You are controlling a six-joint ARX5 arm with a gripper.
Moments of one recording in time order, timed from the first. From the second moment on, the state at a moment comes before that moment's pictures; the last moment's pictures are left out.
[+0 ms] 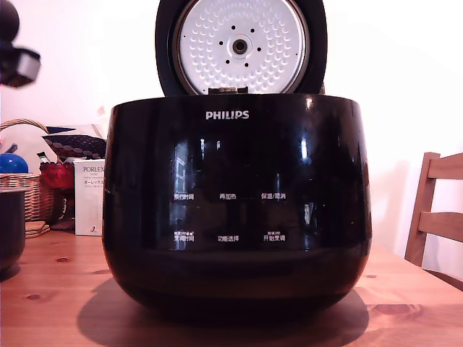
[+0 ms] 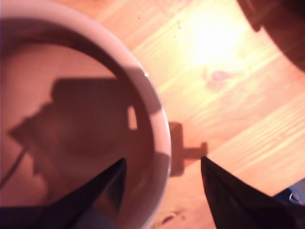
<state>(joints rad) -0.11 1.54 1.20 -1.09 0.03 0.52</state>
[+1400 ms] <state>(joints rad) -0.17 1.63 1.28 -1.24 -0.03 0.56</state>
